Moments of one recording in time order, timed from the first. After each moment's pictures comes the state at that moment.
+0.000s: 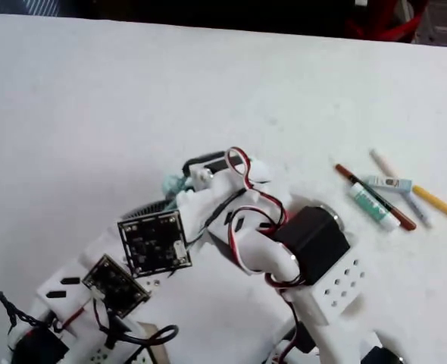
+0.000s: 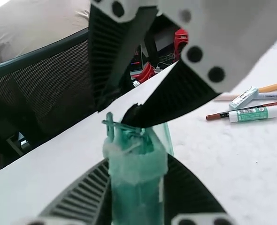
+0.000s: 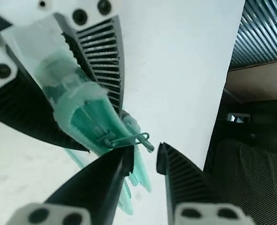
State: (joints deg) left arm 31.4 -104.7 63.9 65.0 -17.4; right arm -45.4 -32.9 -0.6 86.3 71.3
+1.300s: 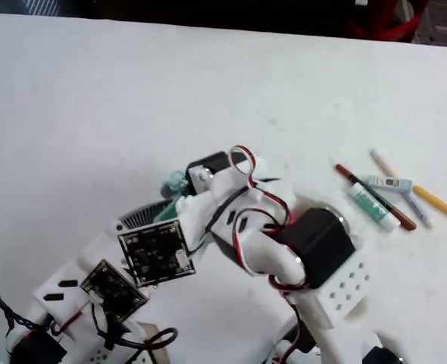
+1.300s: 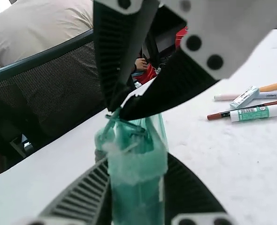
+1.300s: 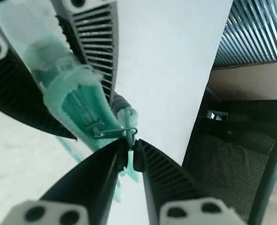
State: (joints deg) left arm 31.5 -104.7 63.6 65.4 -17.5; right arm -46.0 -34.4 -2.9 86.4 73.9
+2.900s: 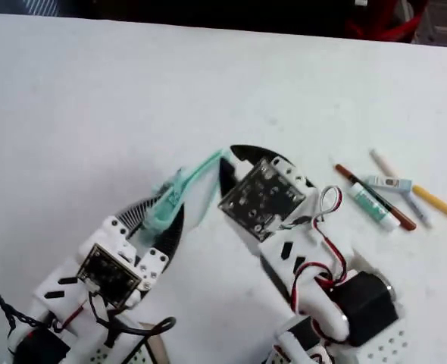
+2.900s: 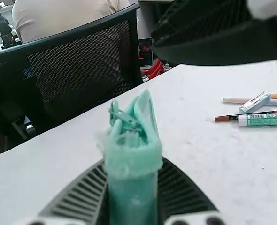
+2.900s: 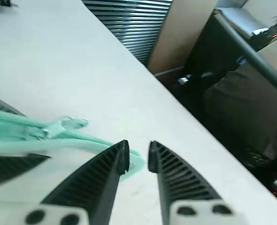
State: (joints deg) left arm 27.4 -104.7 63.9 64.7 -13.1; right arm -37.5 -58.8 21.3 68.7 22.9
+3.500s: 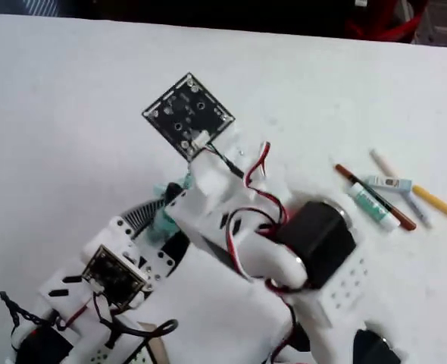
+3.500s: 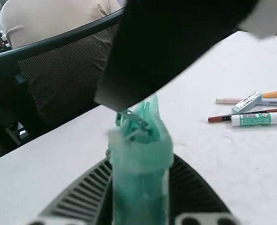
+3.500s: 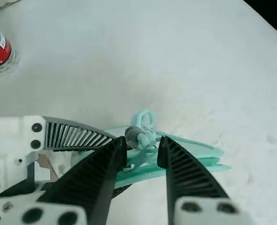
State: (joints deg) left arm 29.0 -104.7 65.1 63.4 -13.3; right arm -49.8 -25.5 -19.8 98.7 4.0
